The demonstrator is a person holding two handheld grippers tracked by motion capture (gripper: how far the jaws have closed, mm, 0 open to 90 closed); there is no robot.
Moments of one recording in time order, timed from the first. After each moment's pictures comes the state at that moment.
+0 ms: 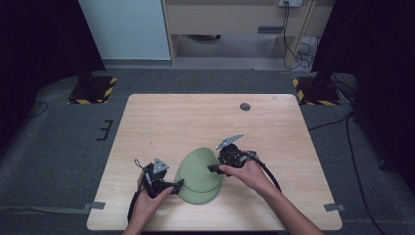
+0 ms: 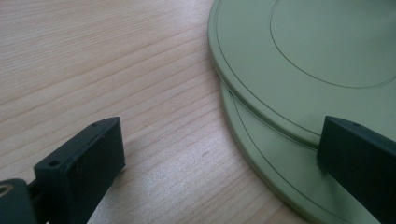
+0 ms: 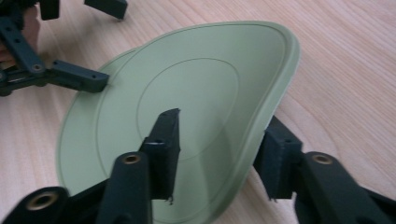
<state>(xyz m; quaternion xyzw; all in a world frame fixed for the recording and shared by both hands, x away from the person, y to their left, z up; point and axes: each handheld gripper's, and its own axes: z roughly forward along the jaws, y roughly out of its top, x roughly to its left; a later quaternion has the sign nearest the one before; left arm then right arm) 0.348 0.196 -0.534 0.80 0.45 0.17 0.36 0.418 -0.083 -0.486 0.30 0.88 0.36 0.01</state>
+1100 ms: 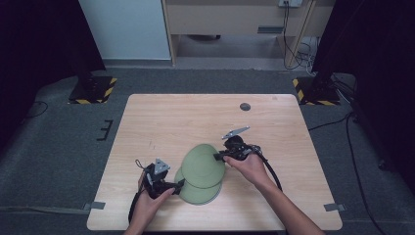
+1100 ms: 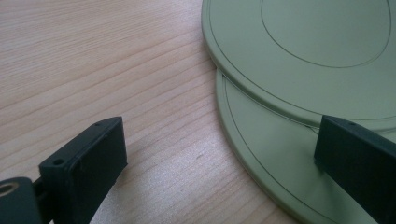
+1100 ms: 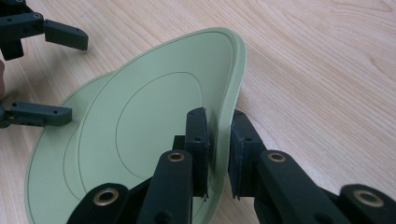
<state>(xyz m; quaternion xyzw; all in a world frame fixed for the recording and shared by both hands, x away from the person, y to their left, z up) 0.346 0.192 -0.533 0.80 0.45 0.17 0.36 0.442 -0.097 -0.483 0.35 0.86 0.37 0.01</state>
